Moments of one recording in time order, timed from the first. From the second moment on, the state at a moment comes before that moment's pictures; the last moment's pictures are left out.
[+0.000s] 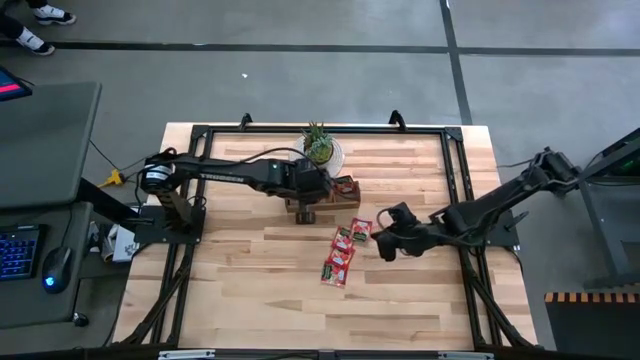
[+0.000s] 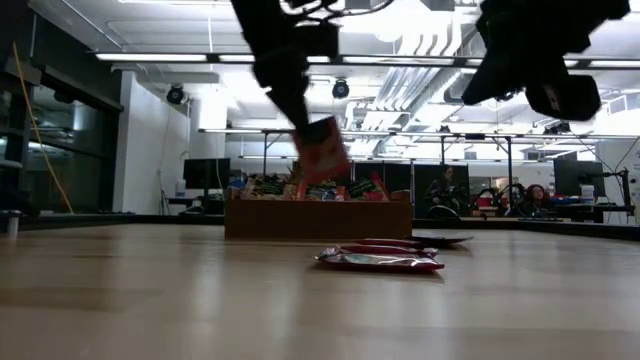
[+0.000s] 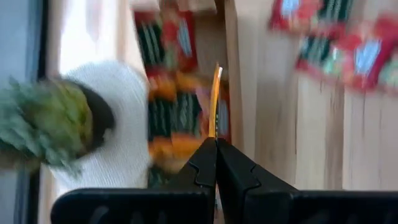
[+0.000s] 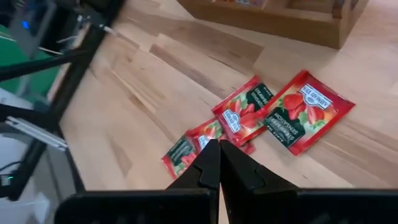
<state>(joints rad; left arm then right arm) 0.05 1.75 1.47 -0.80 -0.26 0.13 0.43 1.21 0.74 -0.32 0.46 1.35</state>
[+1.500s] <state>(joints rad) 0.14 1.82 1.47 -0.80 -0.09 0.07 0.43 1.14 0.65 -0.24 0.41 1.21</state>
